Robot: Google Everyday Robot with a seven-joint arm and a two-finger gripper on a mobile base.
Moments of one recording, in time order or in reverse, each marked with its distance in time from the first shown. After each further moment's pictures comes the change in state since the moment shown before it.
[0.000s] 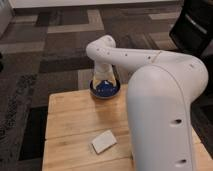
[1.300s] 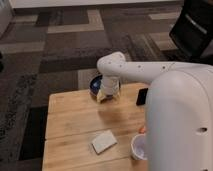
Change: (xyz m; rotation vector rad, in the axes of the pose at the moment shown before) arm 0.052 -0.013 0.051 -0.104 0.084 0.031
